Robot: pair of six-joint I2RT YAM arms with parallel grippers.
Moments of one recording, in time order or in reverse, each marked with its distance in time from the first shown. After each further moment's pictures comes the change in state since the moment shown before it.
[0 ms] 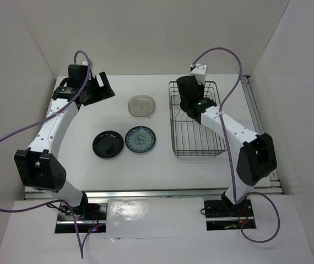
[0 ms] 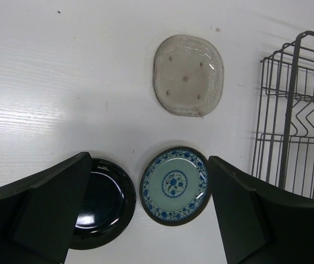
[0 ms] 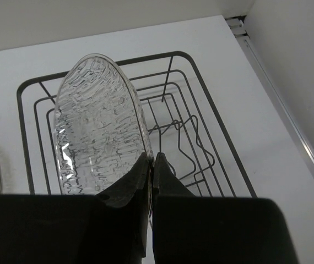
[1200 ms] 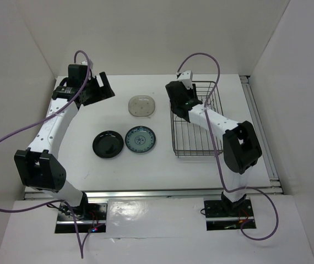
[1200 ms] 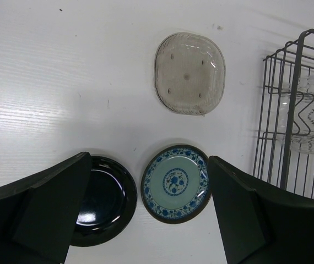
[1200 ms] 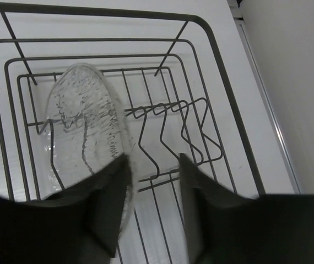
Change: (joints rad) left arm 0.000 0.000 0.009 -0.021 -0.011 0.004; right arm 0.035 0.211 0.054 -0.026 0.079 -0.115
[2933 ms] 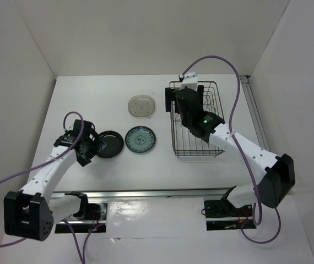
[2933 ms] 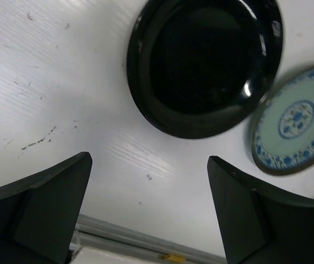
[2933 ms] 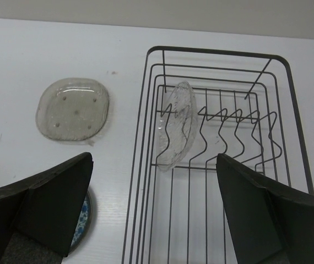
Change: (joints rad) left arm -0.038 -0.494 -0.777 -0.117 -0.204 -0.450; right arm 0.159 -0.447 -0.184 0.025 -0.287 0.075
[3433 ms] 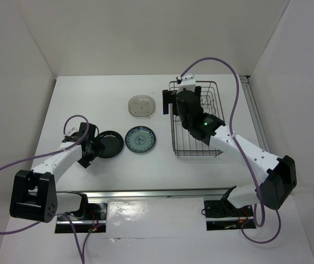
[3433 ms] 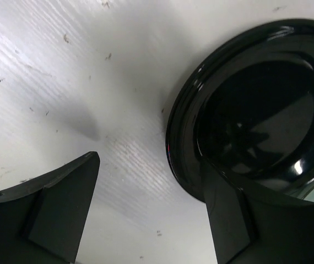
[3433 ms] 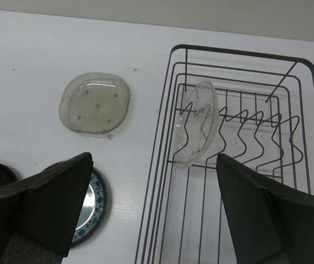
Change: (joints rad) left arm 0.015 0.191 -0.104 0.165 -0.134 -0.132; right arm 0.025 -0.020 -0.019 0.016 -0.060 0.002
